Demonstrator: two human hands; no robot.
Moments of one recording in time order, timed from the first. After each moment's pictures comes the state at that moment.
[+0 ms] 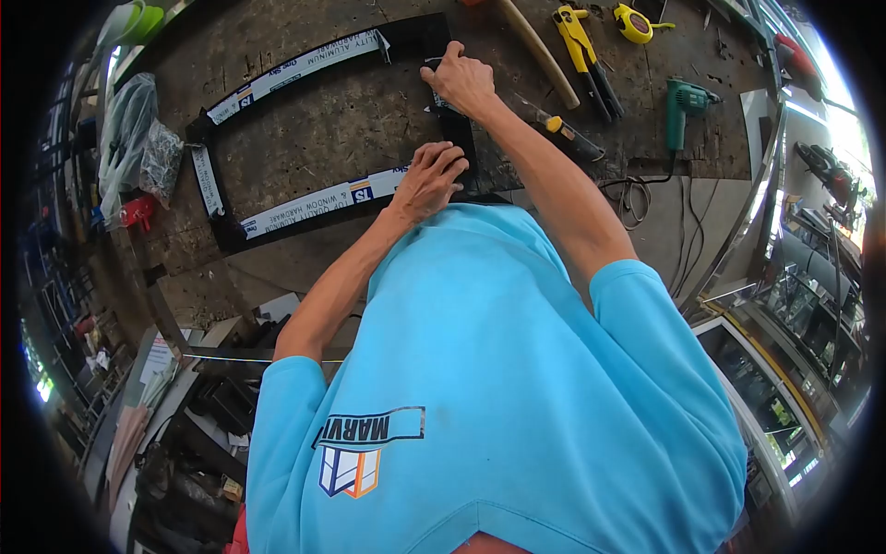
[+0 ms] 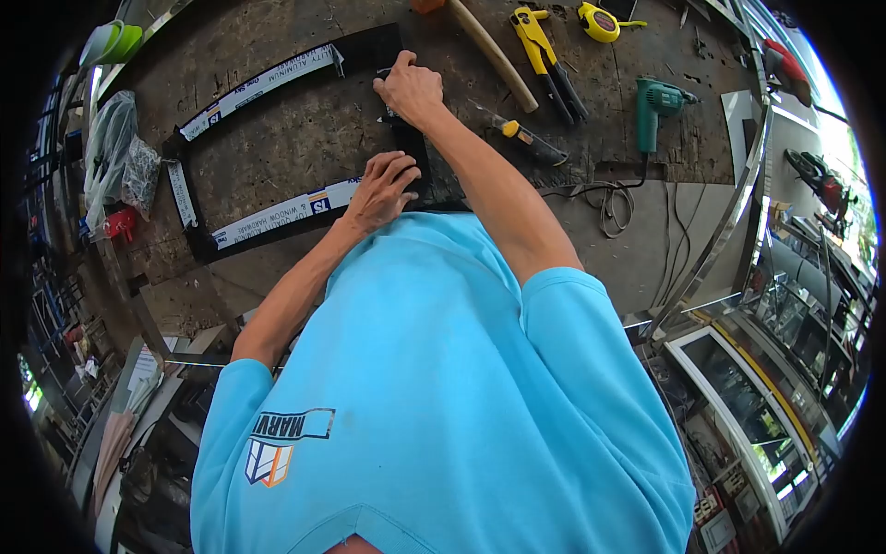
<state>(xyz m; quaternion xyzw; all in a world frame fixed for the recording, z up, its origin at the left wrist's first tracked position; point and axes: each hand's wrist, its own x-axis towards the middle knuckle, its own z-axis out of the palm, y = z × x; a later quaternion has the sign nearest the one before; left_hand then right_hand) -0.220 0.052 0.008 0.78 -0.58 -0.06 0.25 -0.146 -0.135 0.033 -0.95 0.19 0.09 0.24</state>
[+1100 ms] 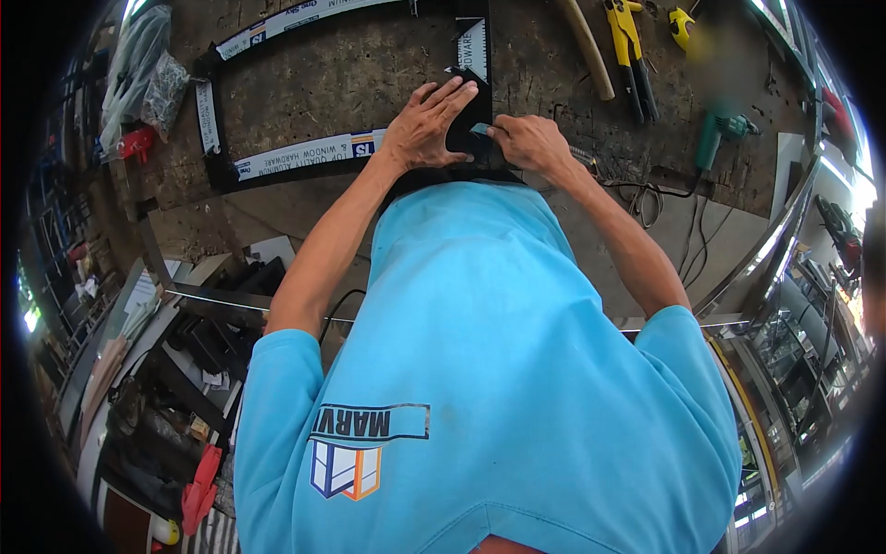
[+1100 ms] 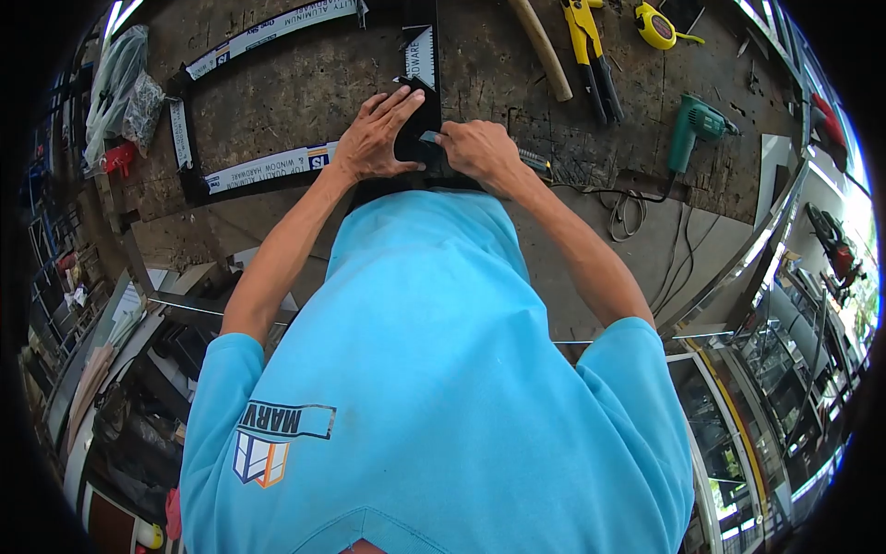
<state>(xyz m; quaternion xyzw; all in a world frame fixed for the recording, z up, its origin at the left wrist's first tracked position) -0.193 0.051 0.009 0.82 -0.53 -0.09 0.21 -0.281 -0.155 0.049 -0.93 0.01 0.24 0.28</state>
